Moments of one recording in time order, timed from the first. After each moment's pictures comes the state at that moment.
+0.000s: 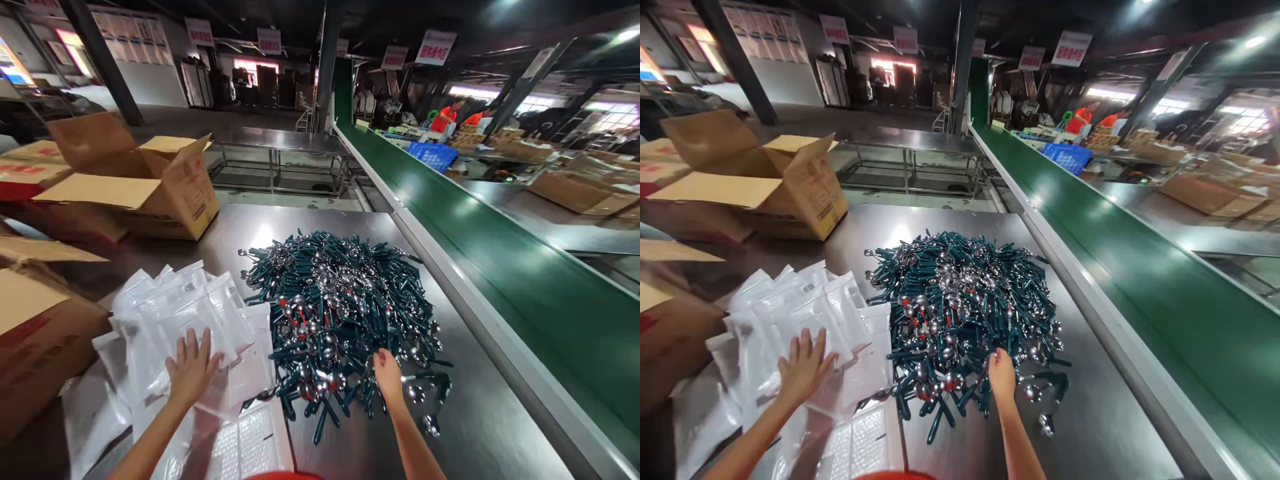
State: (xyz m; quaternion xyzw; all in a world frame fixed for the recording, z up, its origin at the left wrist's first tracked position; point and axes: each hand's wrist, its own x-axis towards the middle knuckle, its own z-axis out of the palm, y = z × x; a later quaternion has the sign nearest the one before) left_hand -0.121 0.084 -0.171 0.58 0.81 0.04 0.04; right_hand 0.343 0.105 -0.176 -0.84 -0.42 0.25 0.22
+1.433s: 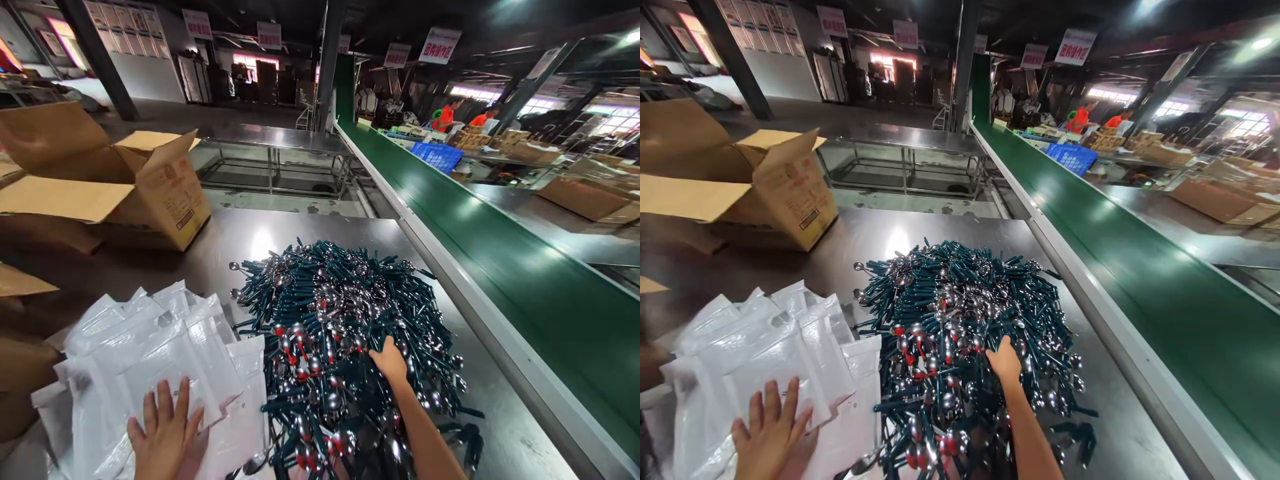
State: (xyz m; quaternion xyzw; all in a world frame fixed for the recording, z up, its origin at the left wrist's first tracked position) left_hand -0.112 0.085 -0.213 0.57 0.82 0.09 -0.05; right_hand 0.354 0.236 -0.167 -0.86 -0.42 0.25 0.11
